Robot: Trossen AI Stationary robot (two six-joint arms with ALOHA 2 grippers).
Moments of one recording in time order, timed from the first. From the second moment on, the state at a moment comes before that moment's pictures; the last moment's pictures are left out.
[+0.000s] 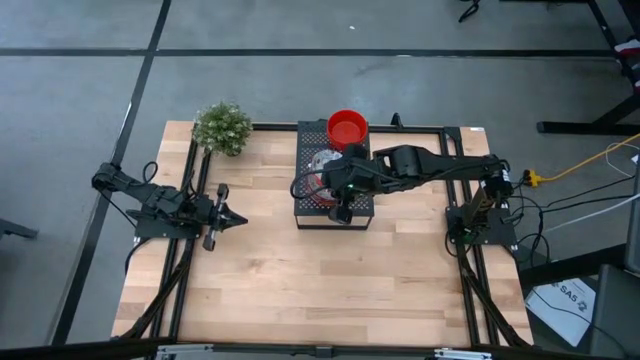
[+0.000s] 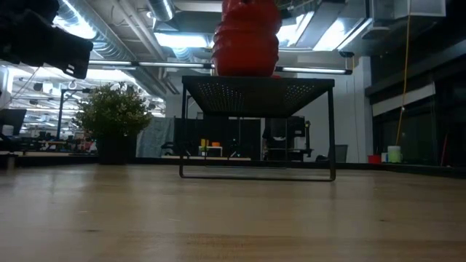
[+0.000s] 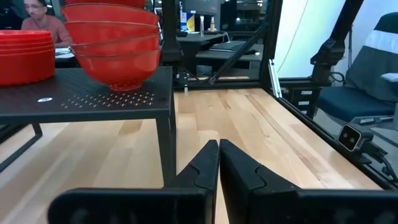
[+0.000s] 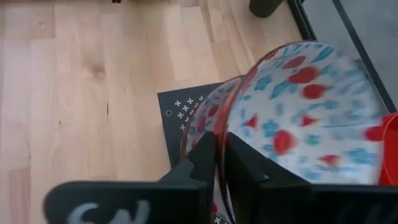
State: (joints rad) left arm -0.41 0.00 0.07 -0.12 -0.32 -0.04; right arm 0.10 1.75 2.04 -1.14 0.32 0.17
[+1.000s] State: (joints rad) left arm -0.41 0.00 0.07 -0.06 -0.32 0.01; right arm 0.07 1.79 2.04 -1.11 0.25 0.20
